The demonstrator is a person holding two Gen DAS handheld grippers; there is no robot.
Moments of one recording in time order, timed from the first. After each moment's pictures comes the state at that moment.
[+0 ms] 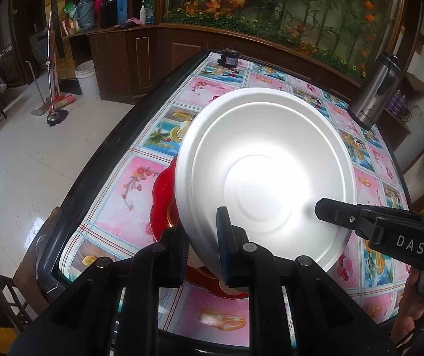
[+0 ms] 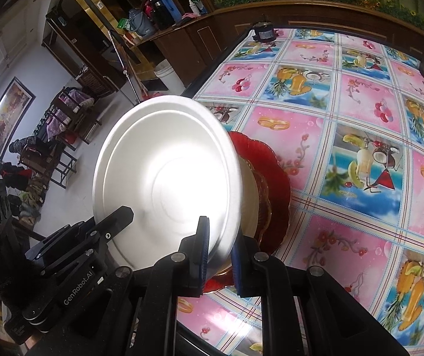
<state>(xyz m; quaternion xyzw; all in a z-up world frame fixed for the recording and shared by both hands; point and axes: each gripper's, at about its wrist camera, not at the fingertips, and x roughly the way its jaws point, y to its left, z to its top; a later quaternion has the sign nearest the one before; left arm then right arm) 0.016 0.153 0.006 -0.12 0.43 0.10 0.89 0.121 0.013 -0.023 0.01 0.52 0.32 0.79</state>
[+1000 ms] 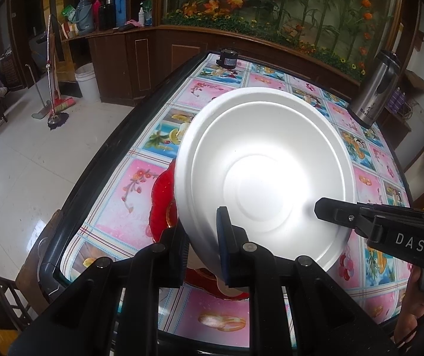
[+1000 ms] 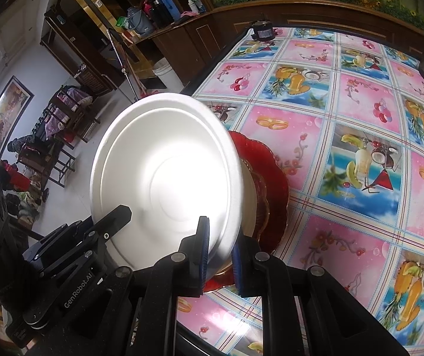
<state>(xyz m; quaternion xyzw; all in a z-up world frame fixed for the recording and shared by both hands) 0.016 0.151 0.006 -0.12 0.43 0.10 0.89 0.124 0.013 -0.023 0.00 0.53 0.32 0.79</state>
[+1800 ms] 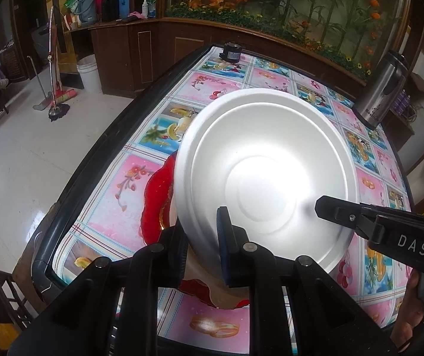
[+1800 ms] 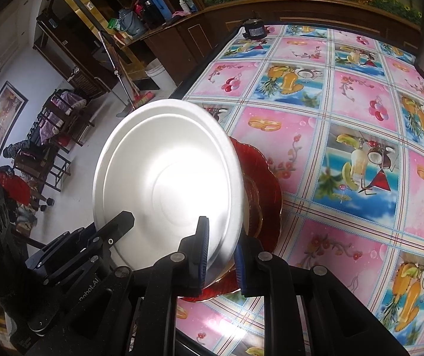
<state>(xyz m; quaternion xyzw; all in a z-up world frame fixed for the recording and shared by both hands) 0.028 0.146 0.001 -0.12 0.44 0.11 0.88 0.133 0.014 -0.024 0.01 0.53 0.30 0.79</state>
